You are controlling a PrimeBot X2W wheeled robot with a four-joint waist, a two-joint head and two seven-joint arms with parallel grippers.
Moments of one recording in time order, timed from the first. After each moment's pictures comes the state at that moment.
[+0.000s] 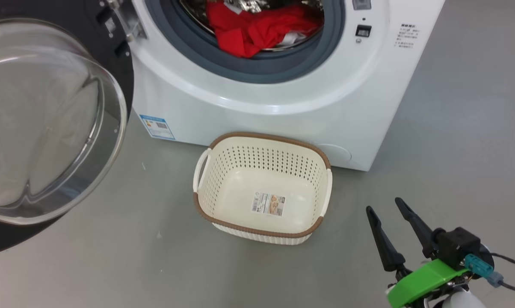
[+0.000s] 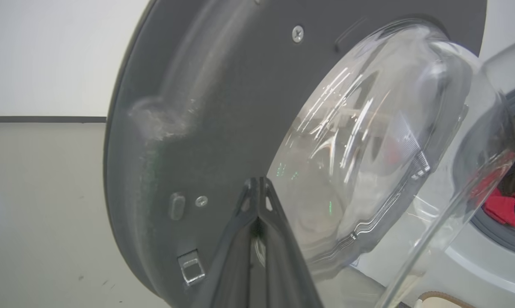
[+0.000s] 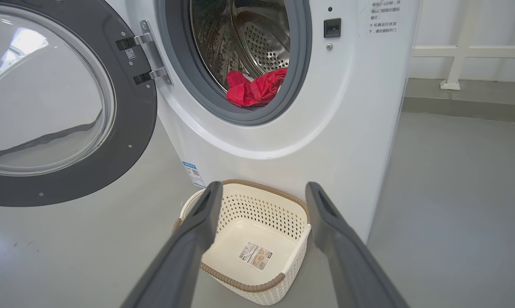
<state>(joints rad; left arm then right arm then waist) -0.35 0.38 0.42 0.67 -0.48 -0.13 -0.26 -0.10 -0.13 0.17 0.30 0.35 0.12 -0.25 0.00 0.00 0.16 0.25</state>
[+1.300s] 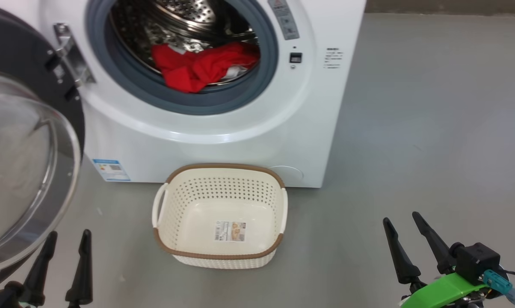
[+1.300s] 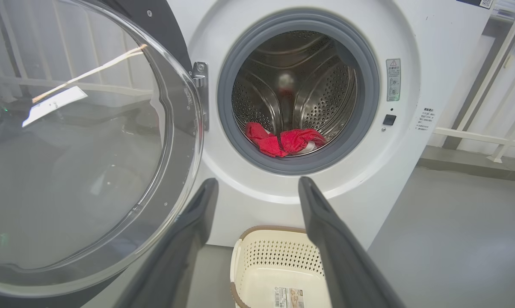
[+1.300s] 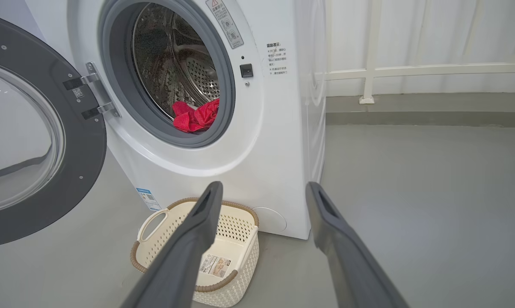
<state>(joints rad) 0.01 0.24 0.08 0.16 -0.43 -0.13 -0.26 -0.02 -0.12 0.11 0.27 0.38 0.12 -0.25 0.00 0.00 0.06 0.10</state>
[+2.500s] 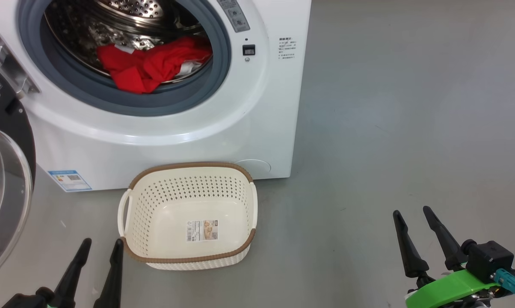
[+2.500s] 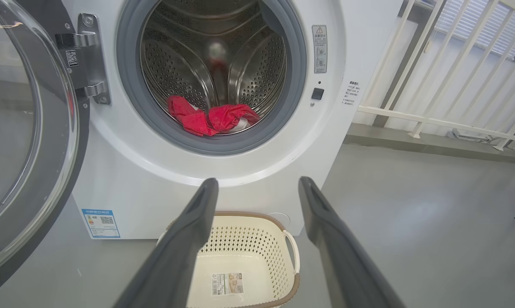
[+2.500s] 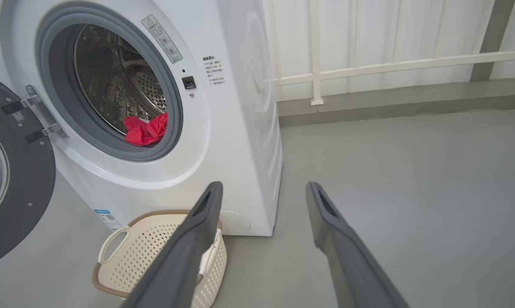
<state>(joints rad) 0.04 0.24 -0.03 0.11 -0.48 -0.13 -0.26 0.00 -0.09 0.04 0.23 0.38 0.12 -0.25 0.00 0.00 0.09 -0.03</state>
